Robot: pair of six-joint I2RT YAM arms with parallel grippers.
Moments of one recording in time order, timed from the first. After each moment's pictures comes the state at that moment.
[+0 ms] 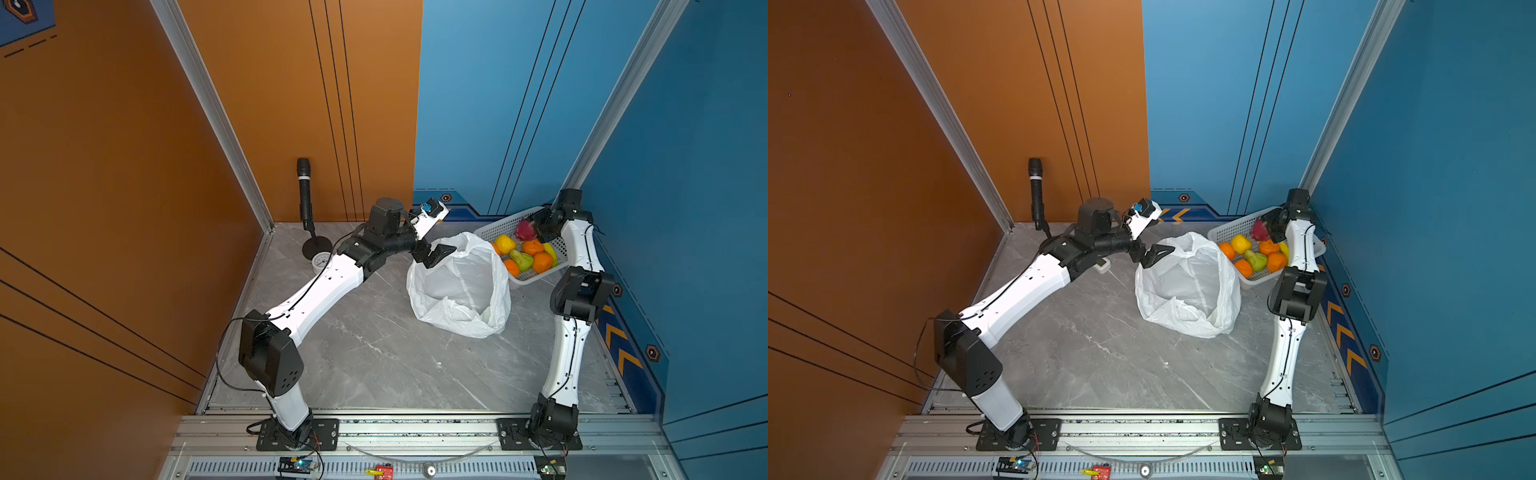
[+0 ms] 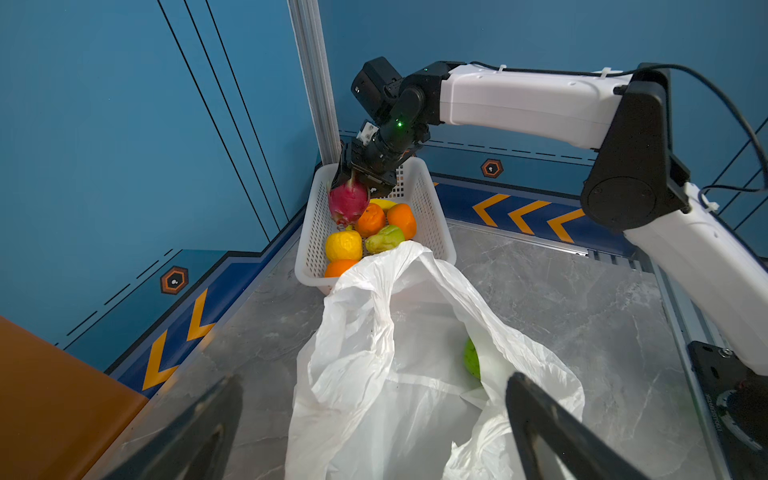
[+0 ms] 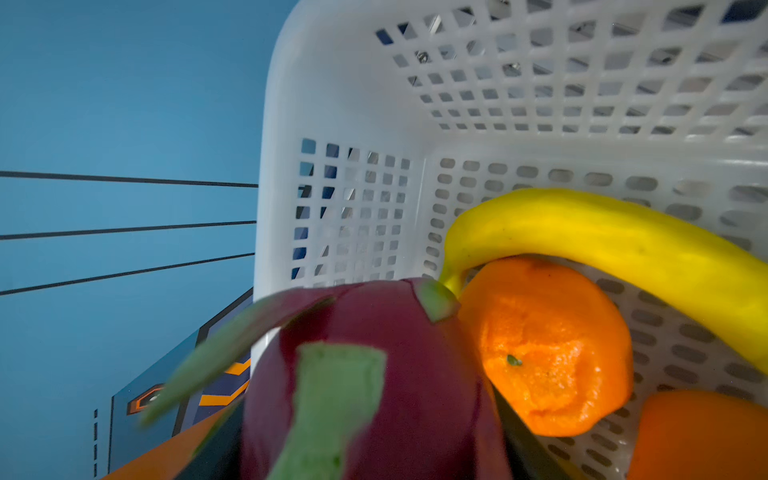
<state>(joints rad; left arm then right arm) -0.60 1.72 1.66 -0.25 0.48 0.23 -0.28 2.56 2.53 -0.84 -0.25 0.86</state>
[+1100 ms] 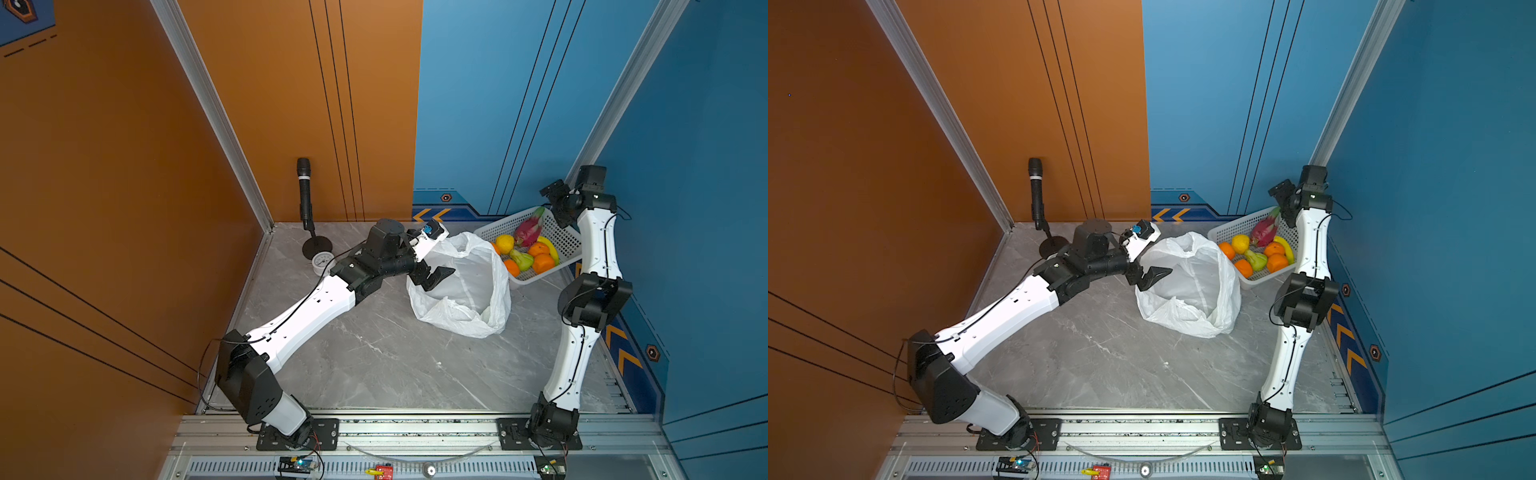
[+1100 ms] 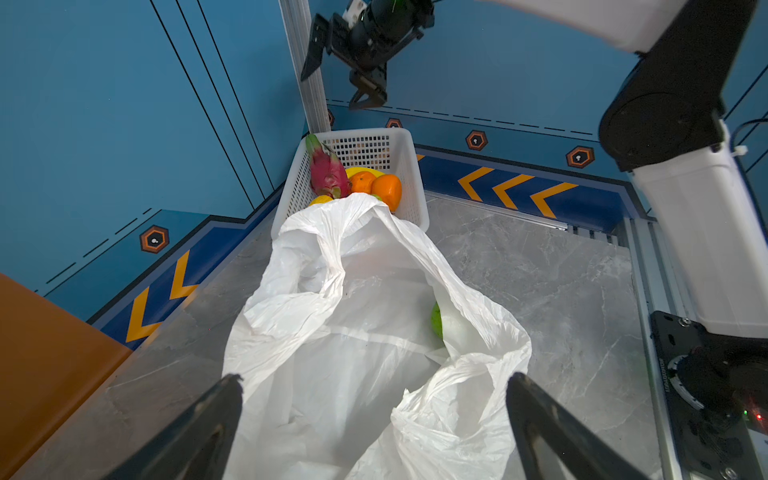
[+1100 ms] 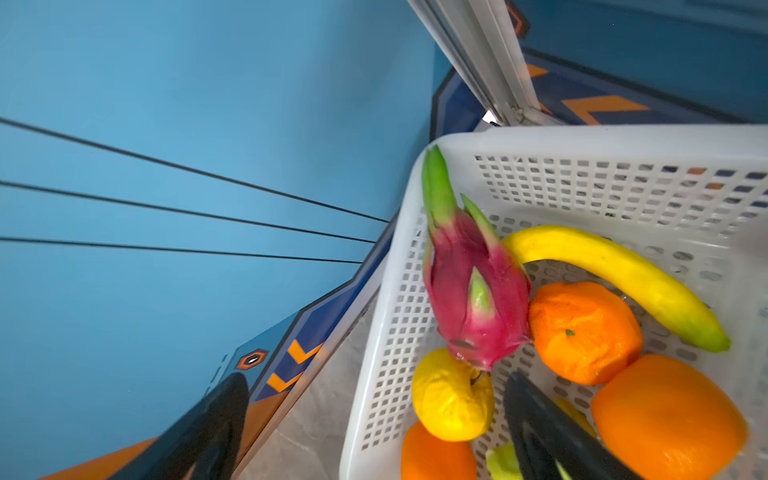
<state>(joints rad) -0.70 1.54 1.44 -0.25 0.36 0.18 -0.28 2.27 2.52 -0.89 -0.20 0.80</state>
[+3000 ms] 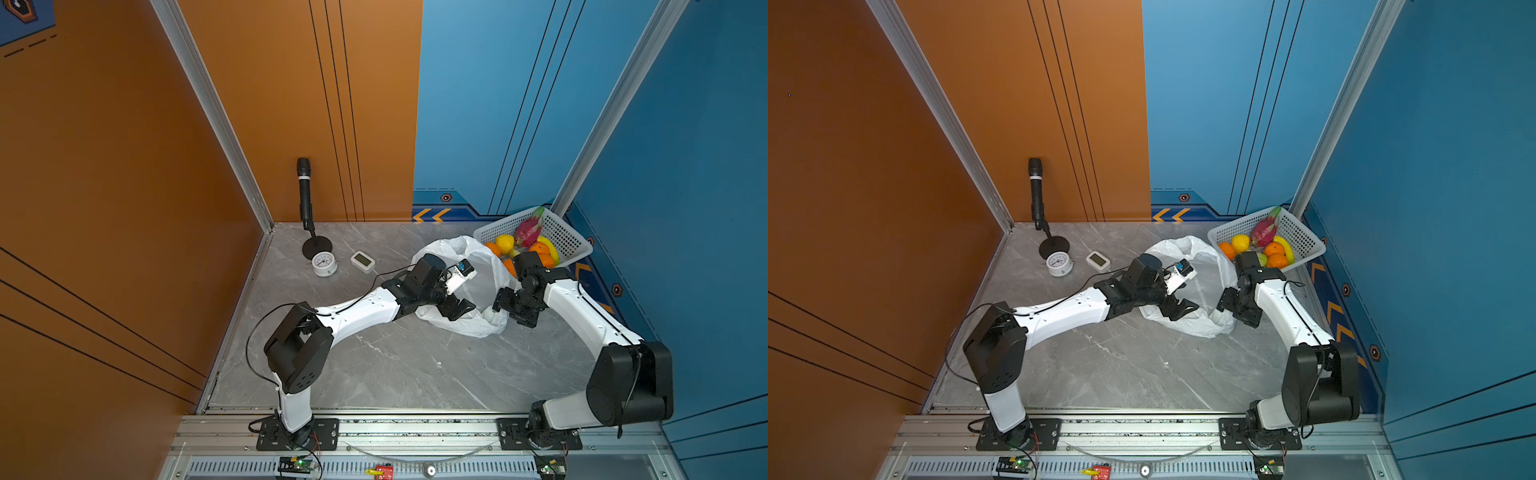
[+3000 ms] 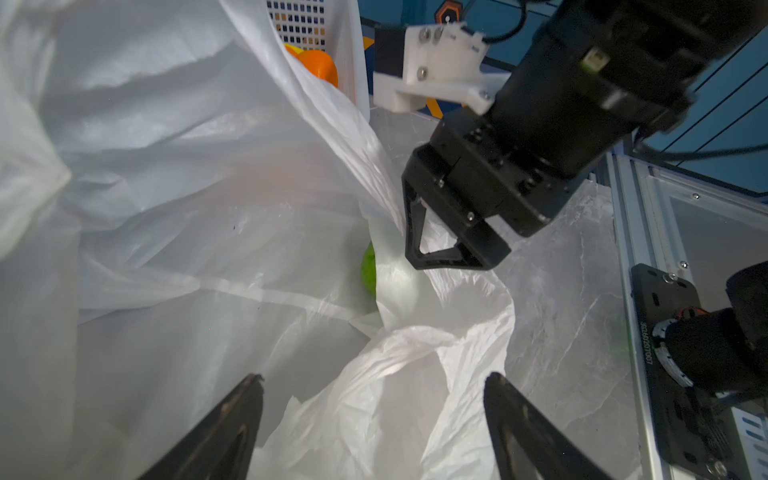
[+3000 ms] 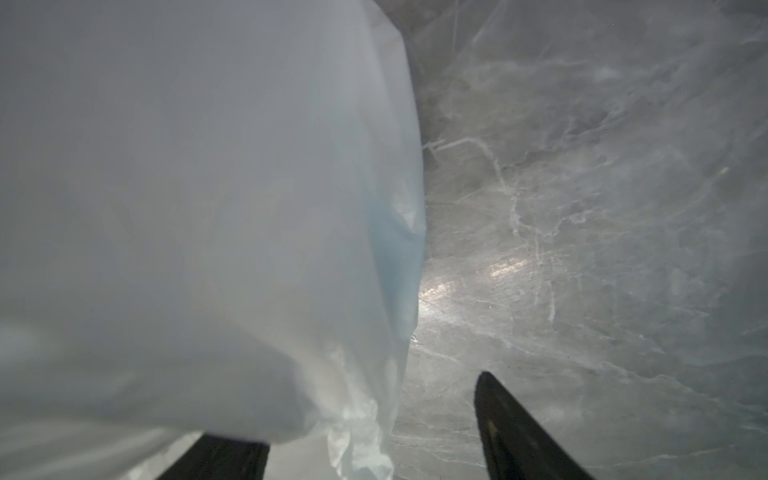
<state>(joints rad) -0.86 1.86 1.39 -0.07 0.34 0.07 0.06 1.46 1.06 -0.98 -0.06 0.54</state>
